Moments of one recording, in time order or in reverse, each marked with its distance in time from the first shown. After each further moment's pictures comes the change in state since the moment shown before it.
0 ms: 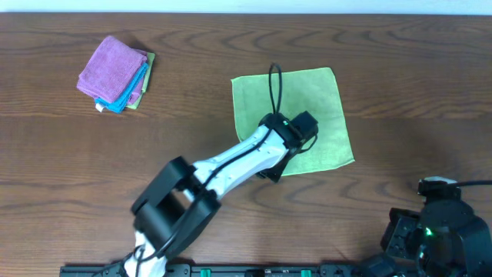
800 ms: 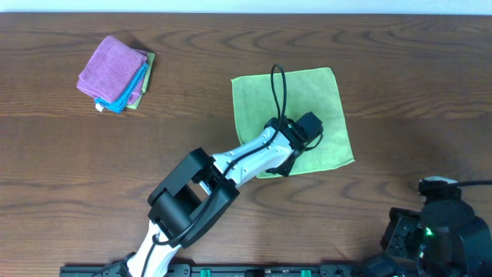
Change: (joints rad) left arm -0.004 0.126 -0.003 0.205 0.018 -0.067; right arm 0.000 0.000 0.000 0.003 0.000 0.000
